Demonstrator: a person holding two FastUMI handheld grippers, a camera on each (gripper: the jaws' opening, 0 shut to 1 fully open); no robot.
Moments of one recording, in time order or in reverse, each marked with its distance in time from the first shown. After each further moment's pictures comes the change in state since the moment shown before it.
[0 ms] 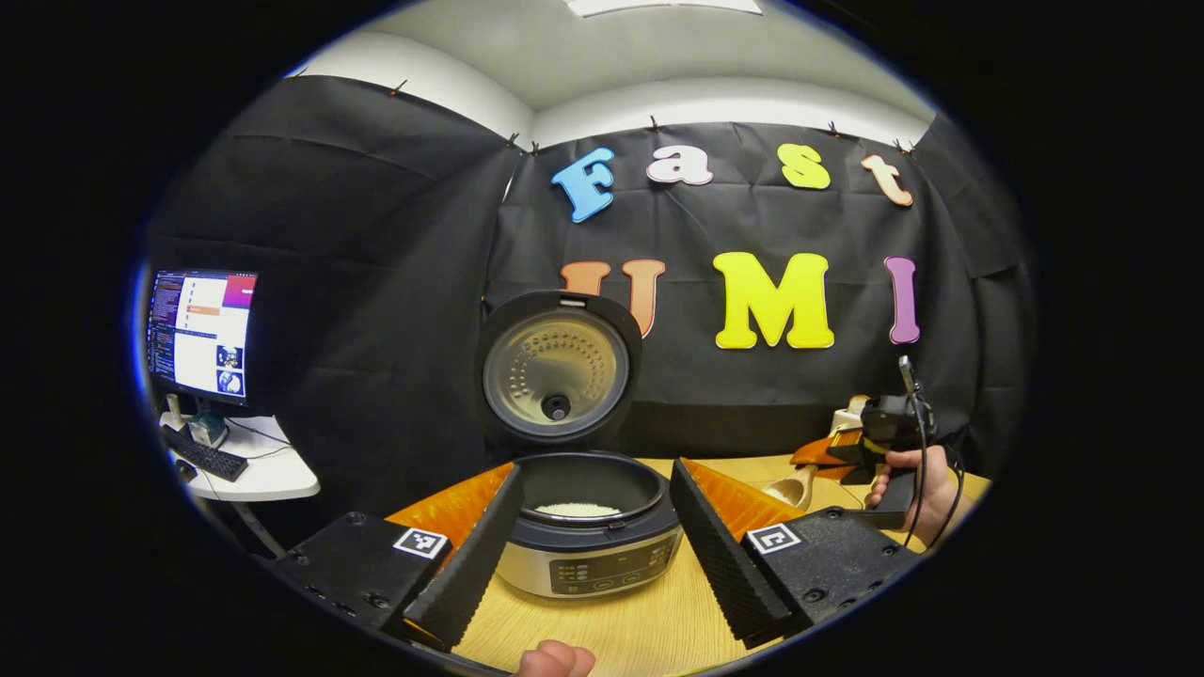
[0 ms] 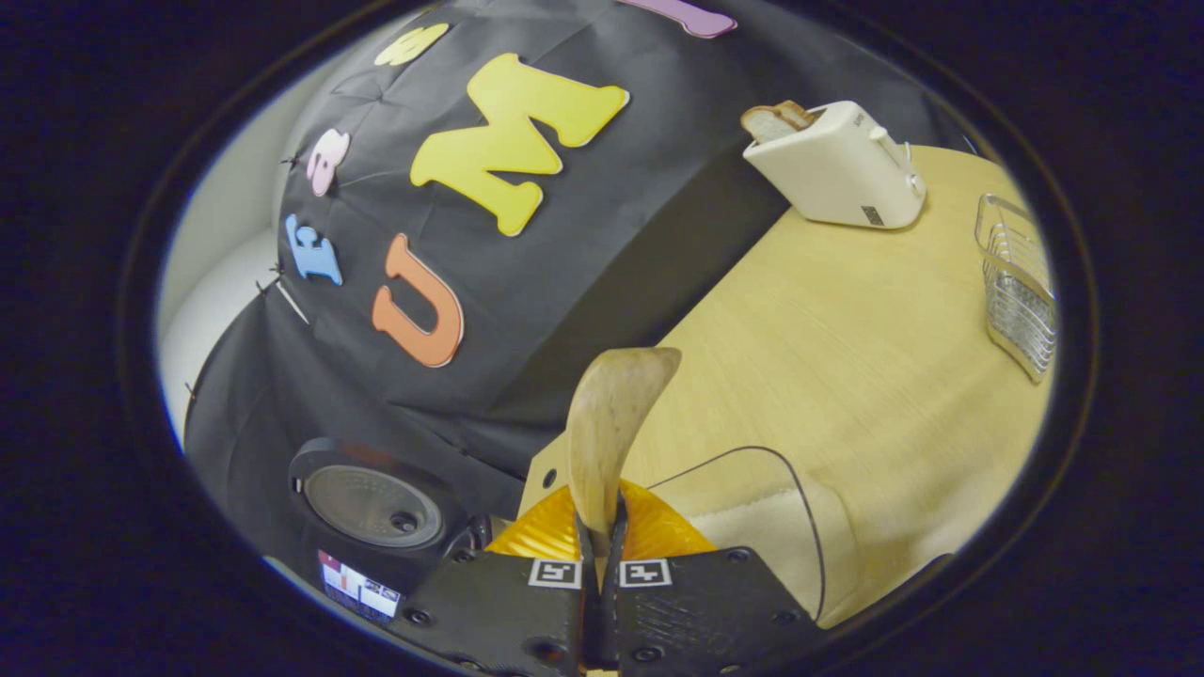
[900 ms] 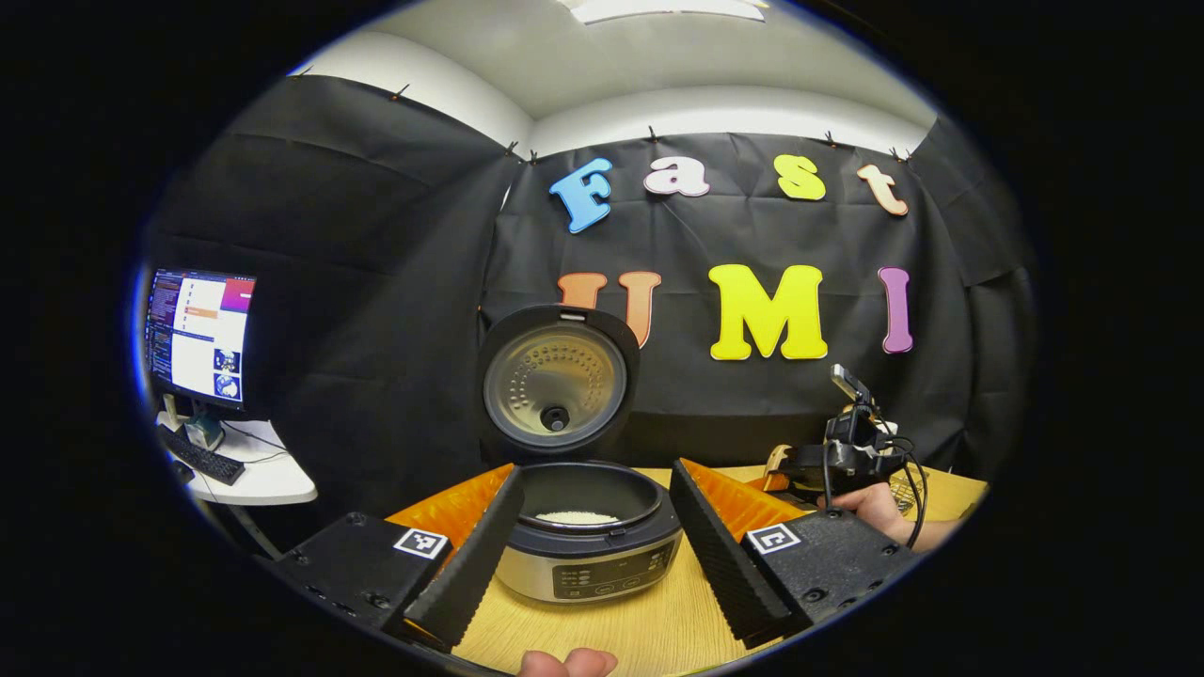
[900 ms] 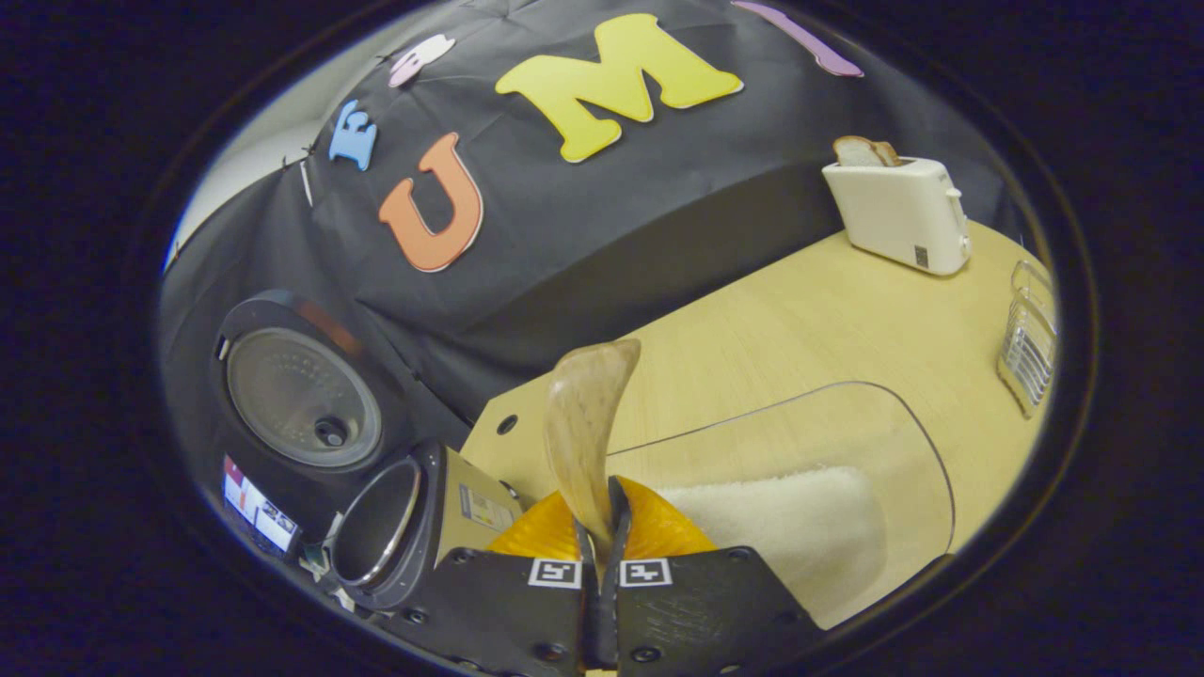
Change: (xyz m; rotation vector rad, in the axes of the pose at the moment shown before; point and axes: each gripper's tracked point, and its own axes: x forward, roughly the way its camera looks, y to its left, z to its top) left arm -0.006 0.005 0.012 -0.014 -0.038 -0.023; right arm 0.039 0.018 -0.076 -0.297 0.075 -0.144
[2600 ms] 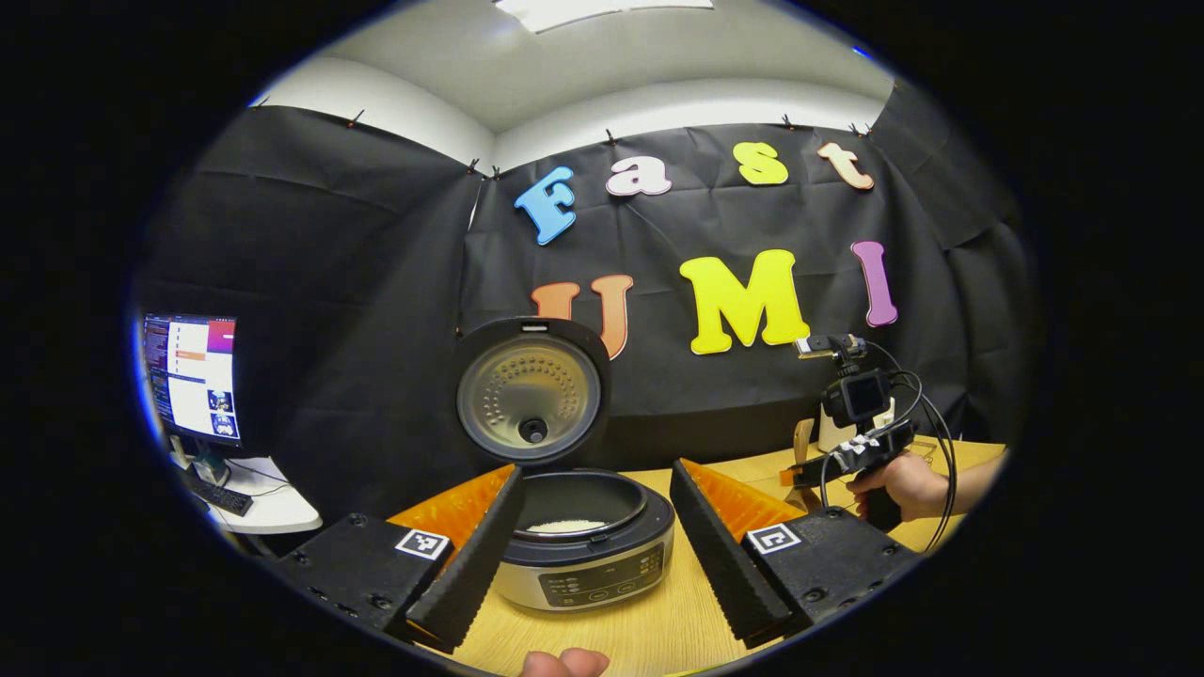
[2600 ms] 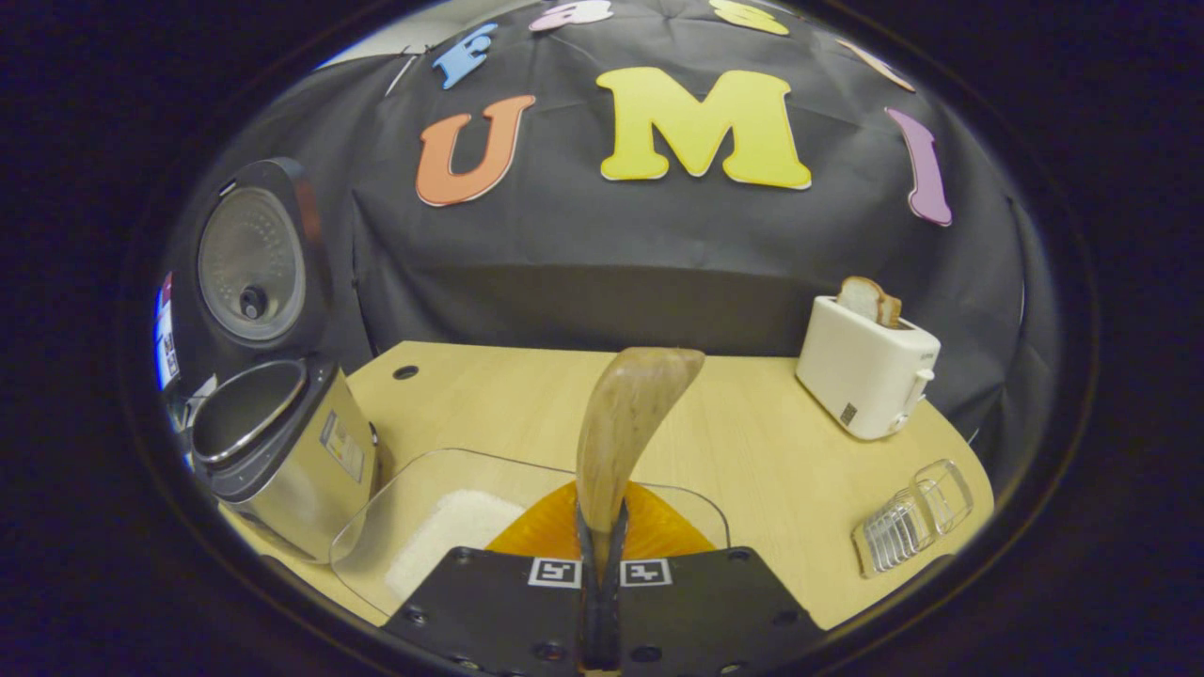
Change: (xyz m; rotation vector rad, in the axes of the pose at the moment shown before) left arm 0.001 -0.022 0.003 0.111 -0.034 -0.041; right arm -0.014 -0.075 0.042 -0.539 -0.080 -0.291
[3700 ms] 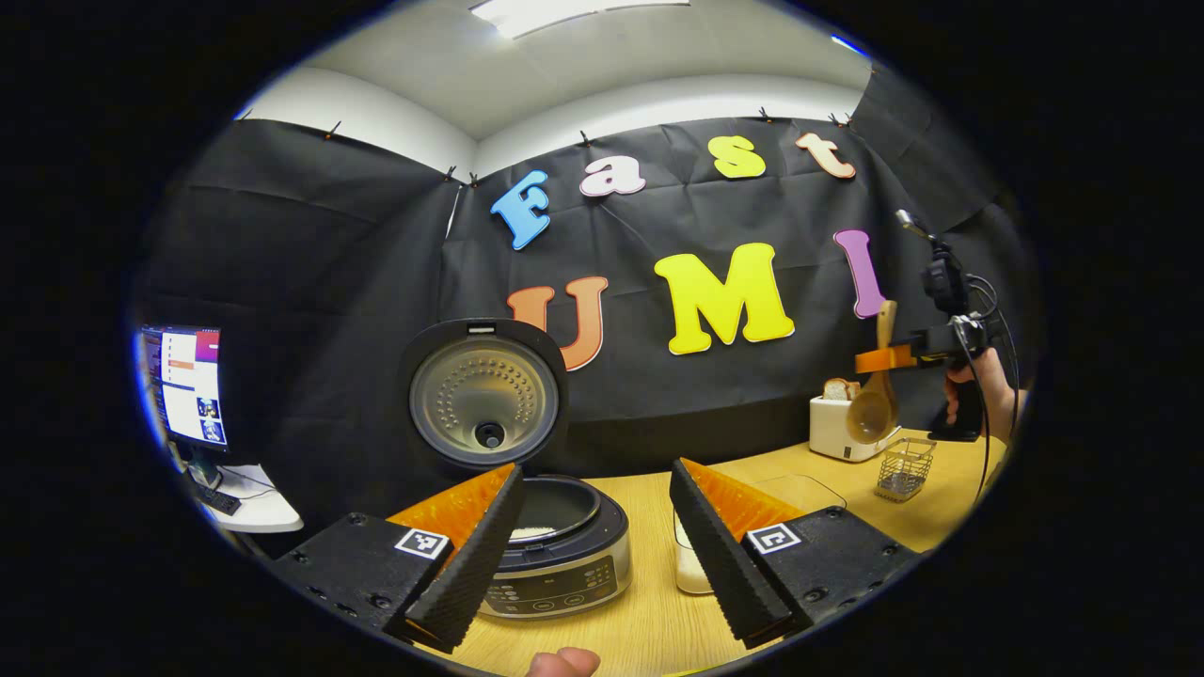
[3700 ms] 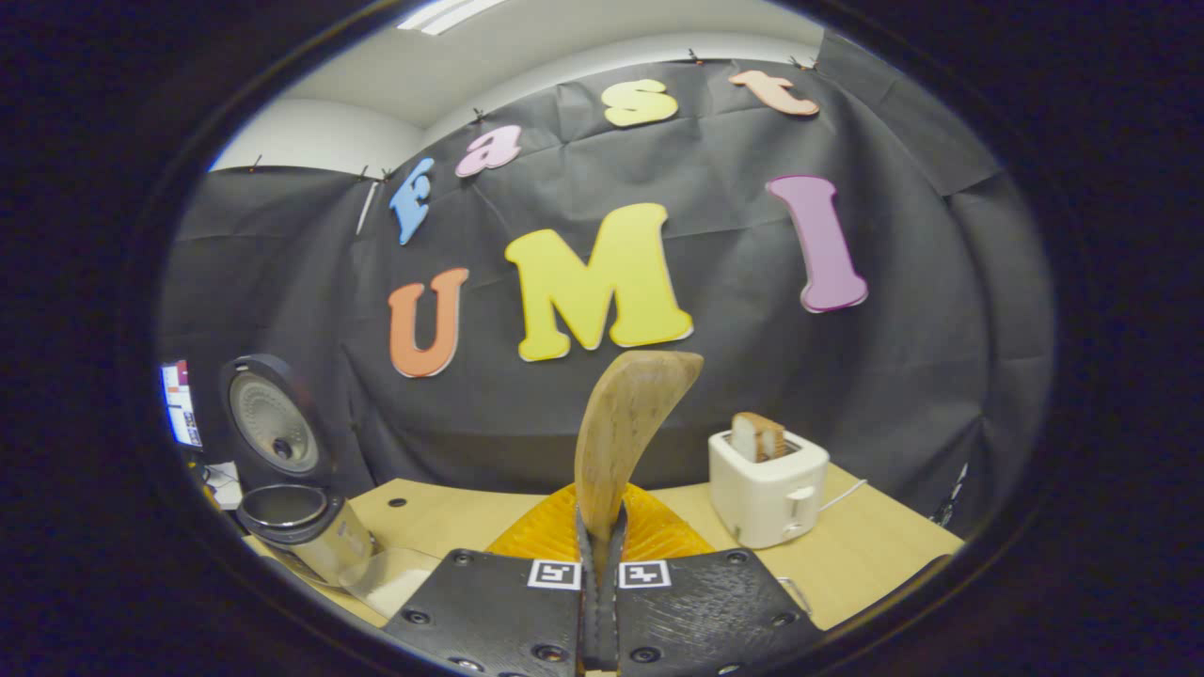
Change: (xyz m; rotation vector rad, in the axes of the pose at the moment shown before) left arm 0.021 -0.060 -0.002 0.066 -0.024 -0.025; right arm -0.099 -0.124 0.122 0.115 -0.423 0.104
